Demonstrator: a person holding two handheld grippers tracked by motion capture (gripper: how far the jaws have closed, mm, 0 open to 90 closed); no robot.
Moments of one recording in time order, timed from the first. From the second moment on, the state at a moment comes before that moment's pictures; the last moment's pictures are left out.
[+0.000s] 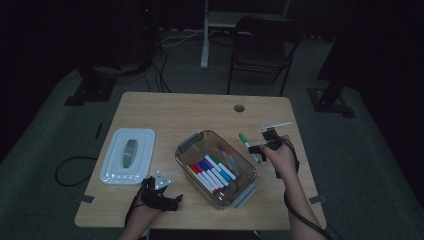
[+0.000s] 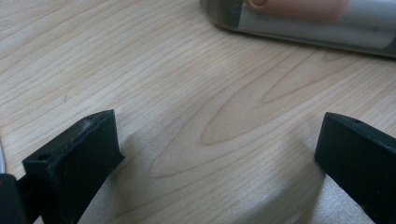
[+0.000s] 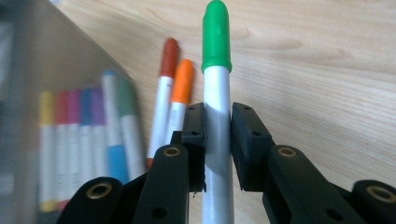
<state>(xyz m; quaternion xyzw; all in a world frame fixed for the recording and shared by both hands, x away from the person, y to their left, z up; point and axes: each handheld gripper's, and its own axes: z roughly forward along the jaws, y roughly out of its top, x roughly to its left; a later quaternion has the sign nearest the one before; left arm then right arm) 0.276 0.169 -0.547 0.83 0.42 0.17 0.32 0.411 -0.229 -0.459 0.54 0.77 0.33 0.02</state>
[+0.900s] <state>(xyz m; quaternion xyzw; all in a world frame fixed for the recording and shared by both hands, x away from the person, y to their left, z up) 0.276 0.169 -0.547 0.83 0.42 0.17 0.32 0.357 -0.146 -0.372 0.39 0.81 0.44 -0.01</state>
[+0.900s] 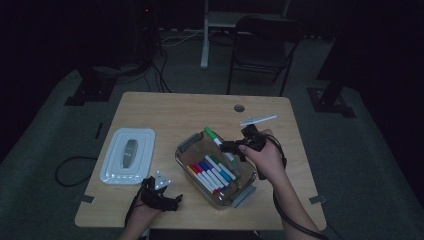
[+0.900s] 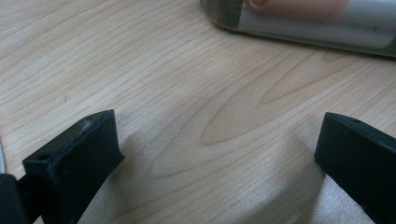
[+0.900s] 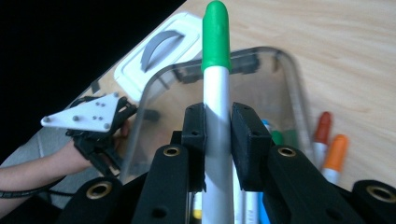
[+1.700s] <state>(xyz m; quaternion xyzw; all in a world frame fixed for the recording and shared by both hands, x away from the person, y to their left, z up) 0.276 0.169 -0.547 0.83 0.42 0.17 0.32 0.358 -0.069 -0.438 0.35 0.88 0.32 -0.11</state>
